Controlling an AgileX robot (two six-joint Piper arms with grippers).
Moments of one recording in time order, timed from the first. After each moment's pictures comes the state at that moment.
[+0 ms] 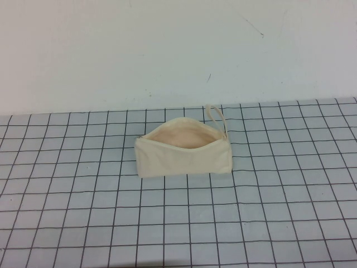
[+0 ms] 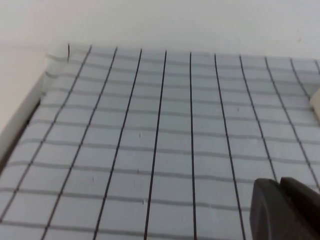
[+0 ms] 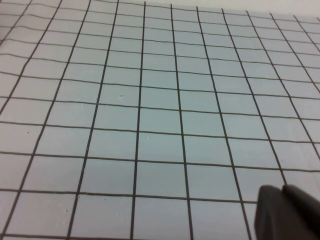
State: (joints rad) right arm -0.03 -0.01 0.02 -0.02 0.43 -0.10; left arm 0.03 0.01 -0.14 0.05 0.49 -0.16
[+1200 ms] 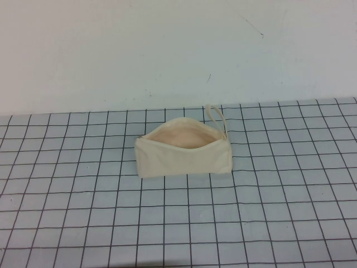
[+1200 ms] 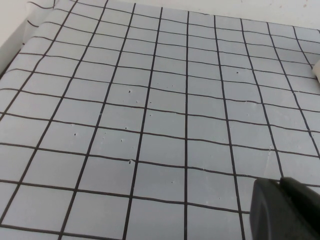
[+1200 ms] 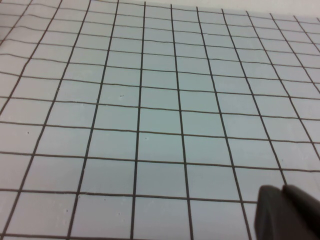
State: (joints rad) right arm -0.03 -0.01 0.02 -0.02 0.43 -0.10; left arm 0.03 -0.01 0.01 -0.01 0.42 -0.18
